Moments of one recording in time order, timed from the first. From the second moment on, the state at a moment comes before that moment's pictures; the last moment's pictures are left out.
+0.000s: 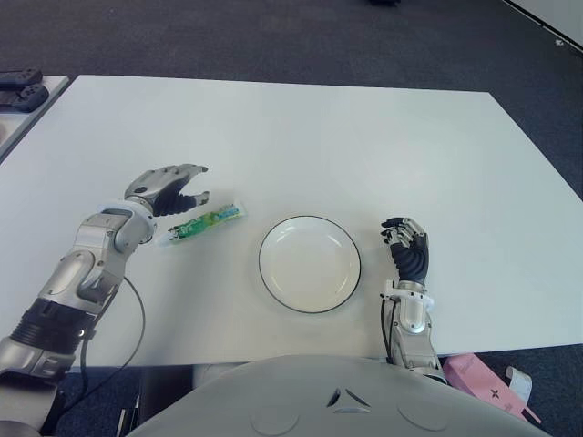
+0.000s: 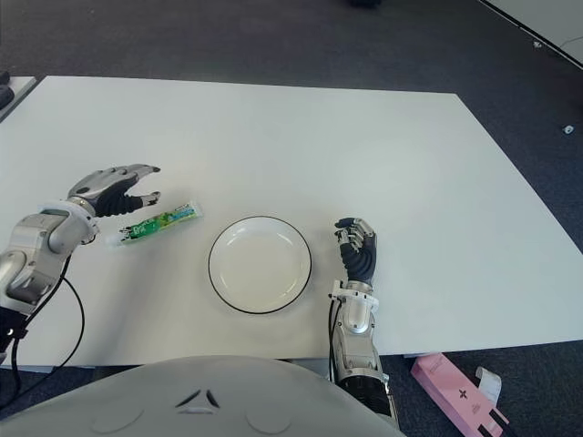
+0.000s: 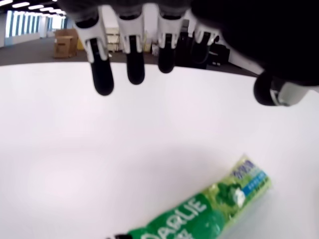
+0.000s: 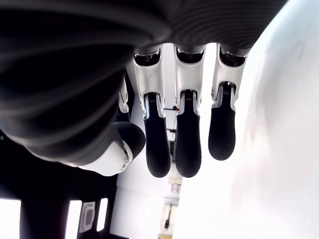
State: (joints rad) left arm -0.02 0.76 -0.19 -0.08 0.70 0.07 -0.32; right arm 0.25 0.00 -0.06 0.23 -0.16 -0.46 -0.28
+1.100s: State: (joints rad) left arm -0.04 0.80 -0.30 -0.04 0.71 0.00 -0.56; right arm 0.27 0.00 -0.06 0.22 -0.16 -0.46 -0.28
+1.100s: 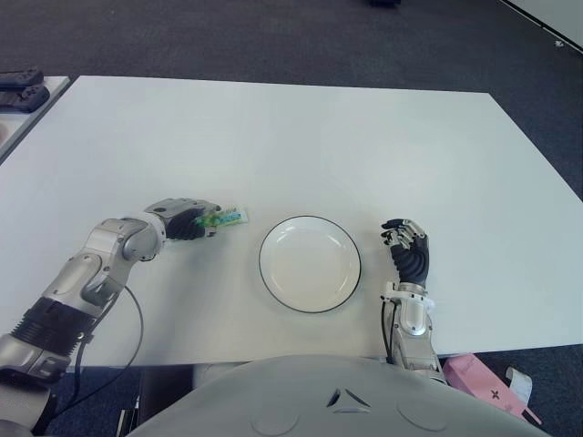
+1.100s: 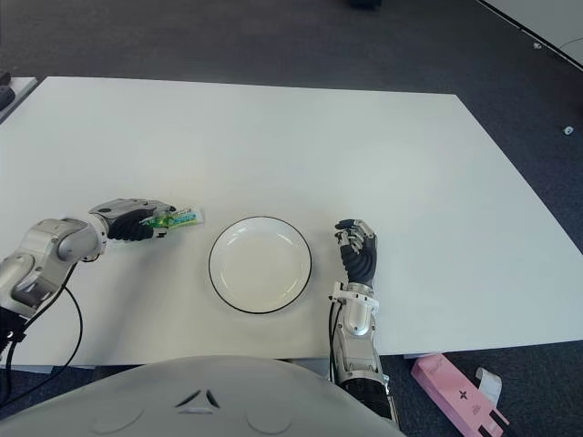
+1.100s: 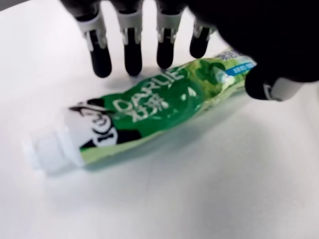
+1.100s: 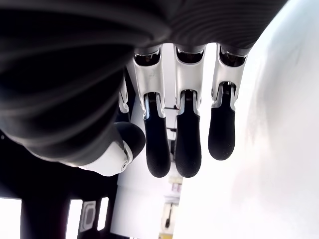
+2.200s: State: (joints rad) left arm -0.24 0.68 -0.46 0.33 0.89 -0.04 -0.26; right arm 0.30 0.00 -0.06 0.19 -0.16 -0.46 -0.27
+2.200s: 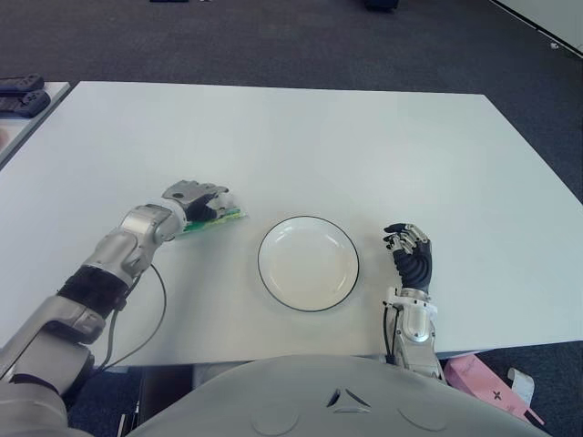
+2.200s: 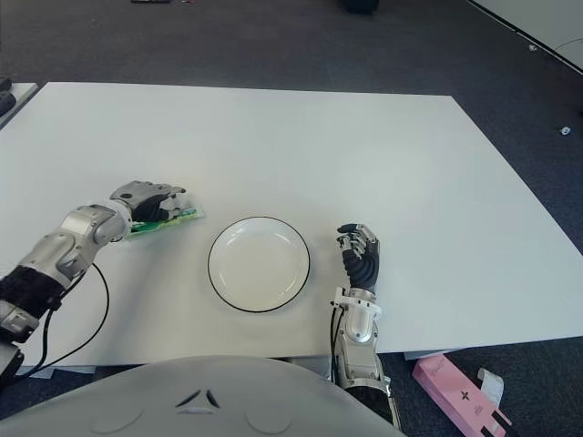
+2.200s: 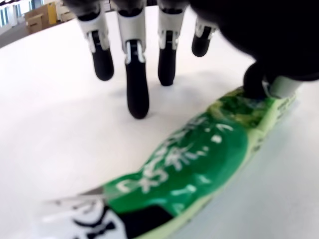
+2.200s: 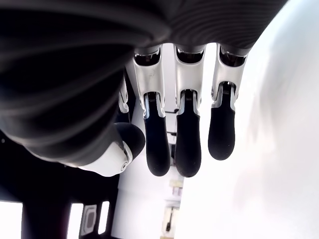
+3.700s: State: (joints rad) left arm -0.08 0.83 -0.26 0.18 0.54 -0.14 -0.36; right arm 0.31 -0.01 -0.07 0.16 -0.17 -0.43 -0.29
